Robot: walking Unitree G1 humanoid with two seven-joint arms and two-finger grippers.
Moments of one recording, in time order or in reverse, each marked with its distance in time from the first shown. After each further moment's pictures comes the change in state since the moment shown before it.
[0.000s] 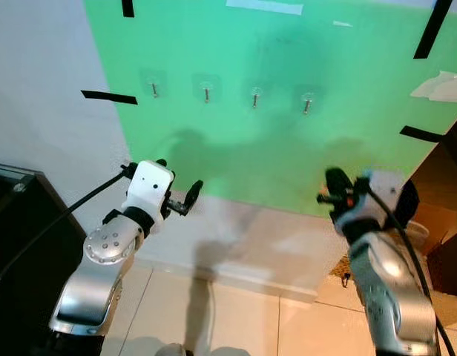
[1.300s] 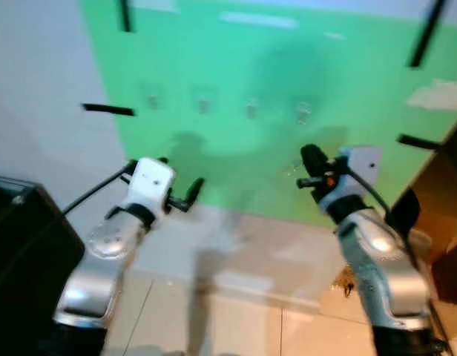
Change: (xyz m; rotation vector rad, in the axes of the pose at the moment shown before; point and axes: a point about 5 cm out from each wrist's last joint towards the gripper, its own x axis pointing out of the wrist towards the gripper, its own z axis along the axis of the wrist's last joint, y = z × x) left arm 0.011 -0.011 0.006 -0.037 -0.035 -0.052; right arm 0.020 0.023 0.025 -0.073 -0.060 0.235
